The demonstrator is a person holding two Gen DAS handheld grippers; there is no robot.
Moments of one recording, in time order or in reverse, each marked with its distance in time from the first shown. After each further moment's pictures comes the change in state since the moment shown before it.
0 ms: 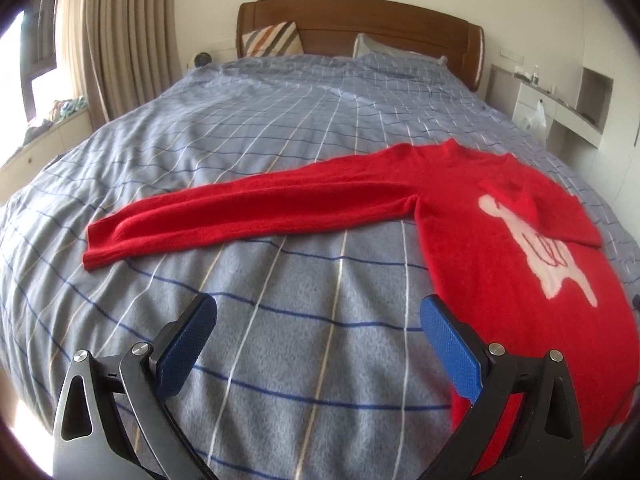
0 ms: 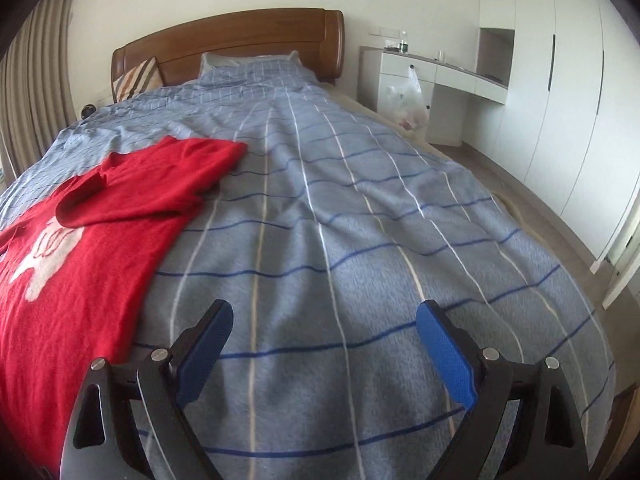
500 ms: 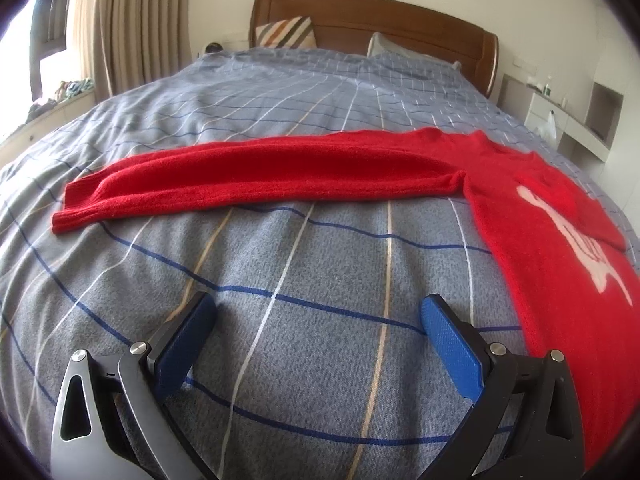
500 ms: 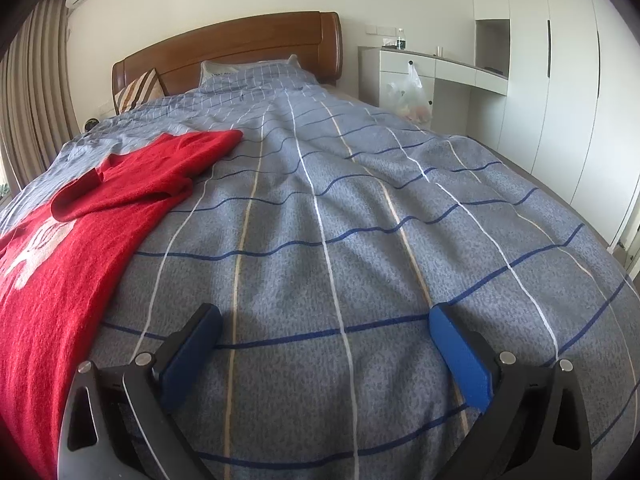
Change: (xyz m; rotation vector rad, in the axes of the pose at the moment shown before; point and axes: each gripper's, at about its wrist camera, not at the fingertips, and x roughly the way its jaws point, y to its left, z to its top) left arm 0.034 0.019 -0.029 -0.059 -0.021 -0.013; right arm 0.016 -0.006 -0.021 0.028 -0.041 0.045
